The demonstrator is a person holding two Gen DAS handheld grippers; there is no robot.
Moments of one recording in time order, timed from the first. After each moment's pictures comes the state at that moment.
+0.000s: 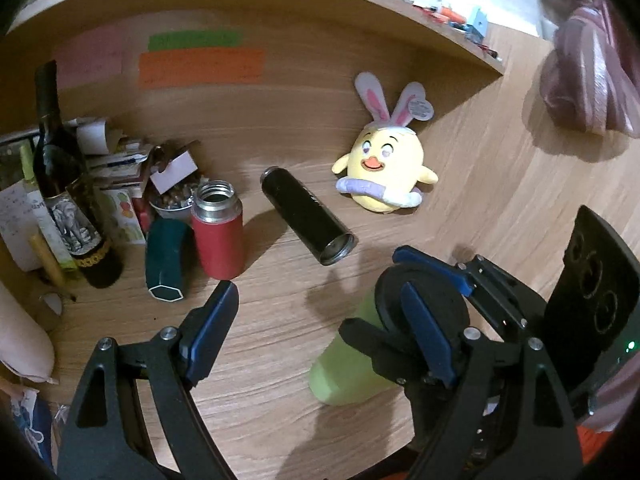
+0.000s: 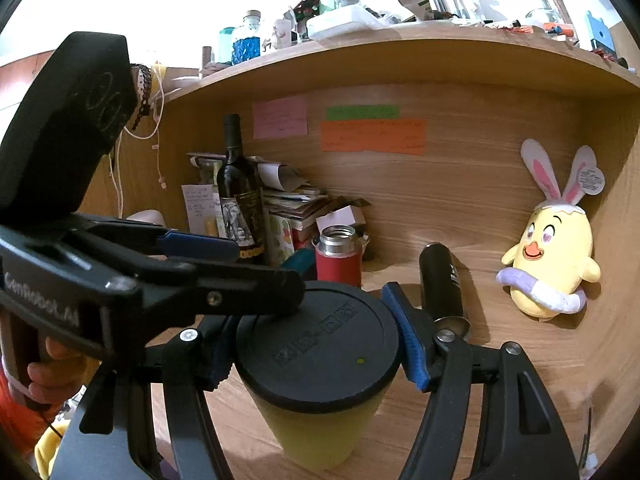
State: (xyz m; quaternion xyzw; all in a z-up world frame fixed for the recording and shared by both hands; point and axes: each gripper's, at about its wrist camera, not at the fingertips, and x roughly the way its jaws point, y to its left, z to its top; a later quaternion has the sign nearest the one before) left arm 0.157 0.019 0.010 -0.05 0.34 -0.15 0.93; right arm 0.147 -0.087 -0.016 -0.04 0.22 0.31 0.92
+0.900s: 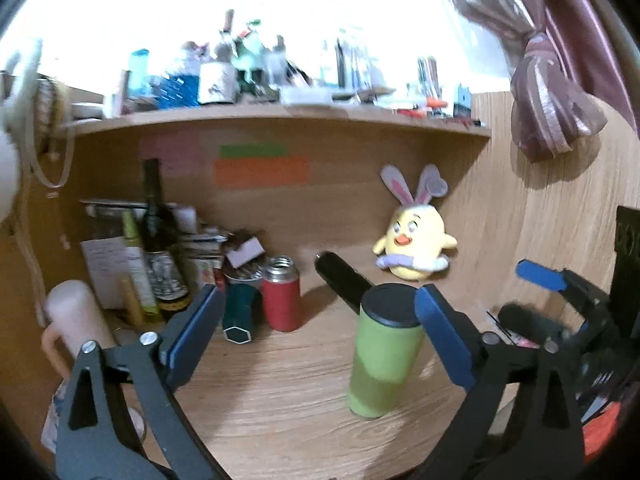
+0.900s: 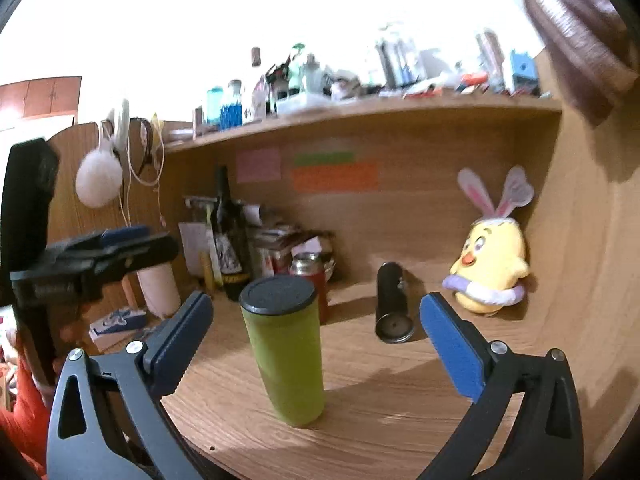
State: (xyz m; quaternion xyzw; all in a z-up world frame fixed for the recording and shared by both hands) left arm 0.032 0.017 0.034 -0.01 0.14 -0.04 0.99; right arm 0.071 -0.164 0.023 -0.01 0.16 0.26 0.95
